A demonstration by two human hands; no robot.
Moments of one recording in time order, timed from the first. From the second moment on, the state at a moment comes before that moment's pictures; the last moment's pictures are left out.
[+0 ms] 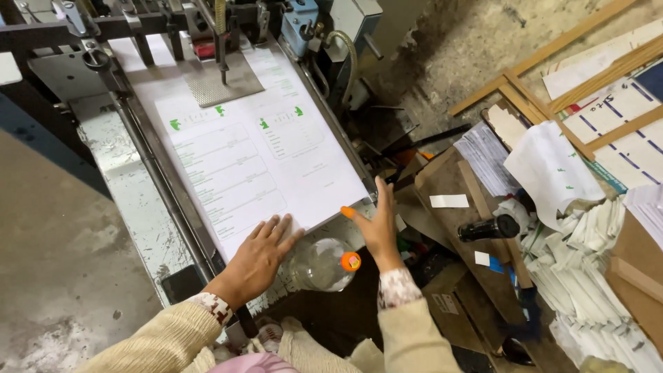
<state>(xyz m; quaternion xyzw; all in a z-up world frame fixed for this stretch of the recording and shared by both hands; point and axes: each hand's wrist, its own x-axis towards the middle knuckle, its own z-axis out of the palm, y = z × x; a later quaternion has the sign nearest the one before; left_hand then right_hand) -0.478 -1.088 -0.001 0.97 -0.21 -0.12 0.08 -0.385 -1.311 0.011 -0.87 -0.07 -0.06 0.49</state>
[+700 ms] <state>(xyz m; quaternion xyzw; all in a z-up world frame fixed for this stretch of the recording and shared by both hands) -0.476 -1.094 -0.013 0.96 -0.22 -0.13 0.06 -0.369 -1.276 0.015 -0.98 0.01 0.01 0.21</state>
